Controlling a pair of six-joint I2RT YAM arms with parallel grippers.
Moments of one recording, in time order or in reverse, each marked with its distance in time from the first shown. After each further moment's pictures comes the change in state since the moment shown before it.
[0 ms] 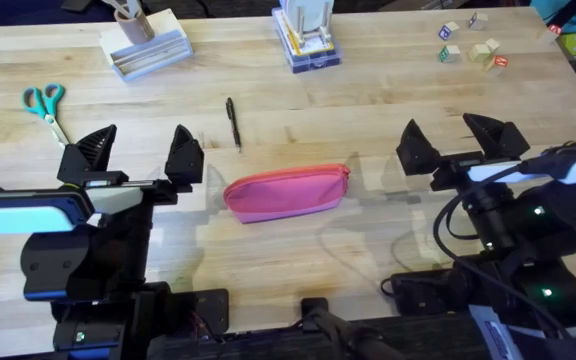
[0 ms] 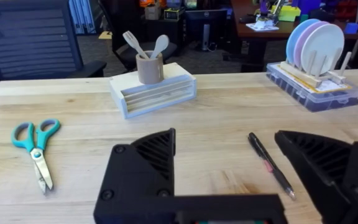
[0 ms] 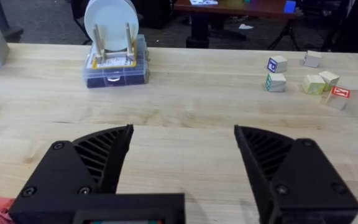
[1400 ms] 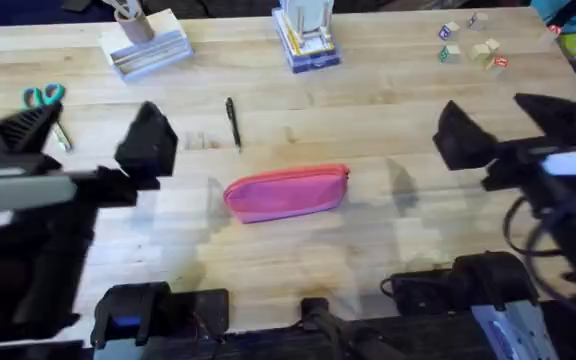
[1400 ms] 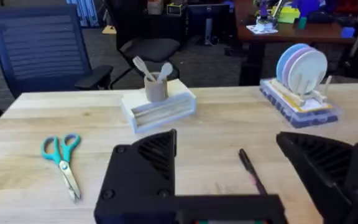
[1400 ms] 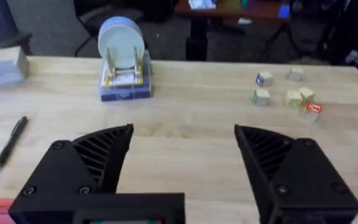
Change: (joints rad) left arm -0.003 0.137 0.467 -0.389 -0.008 -0.002; right arm 0.000 0.095 0.426 -0.370 0.004 0.000
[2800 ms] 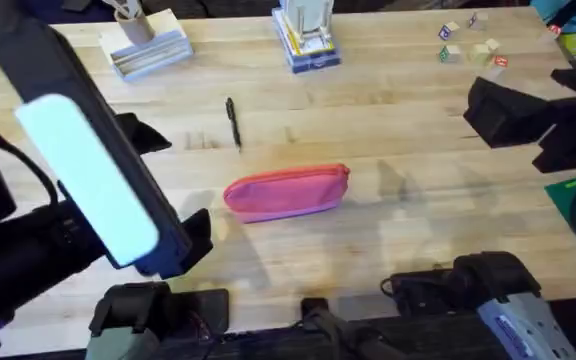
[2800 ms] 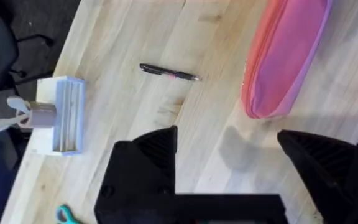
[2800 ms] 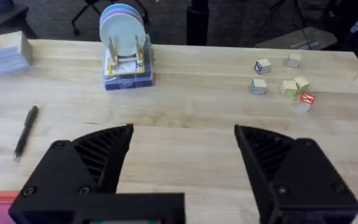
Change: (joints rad) left arm 0.000 0.373 0.356 -0.729 0.430 1.091; right arm 0.000 0.286 0.378 -0.254 0.000 0.000
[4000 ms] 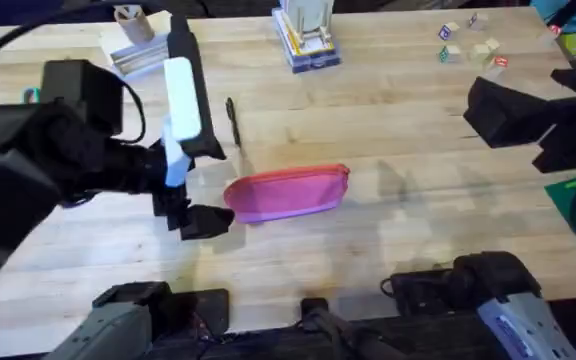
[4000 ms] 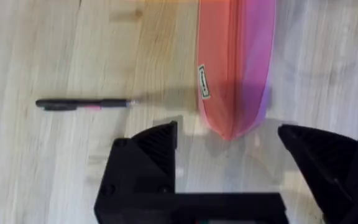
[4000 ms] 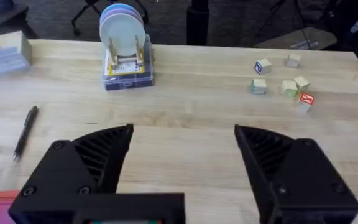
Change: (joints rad) left arm 0.000 0.589 -0.062 0.128 0.214 0.264; right arm 0.000 0.000 0.000 0.000 0.000 0.000
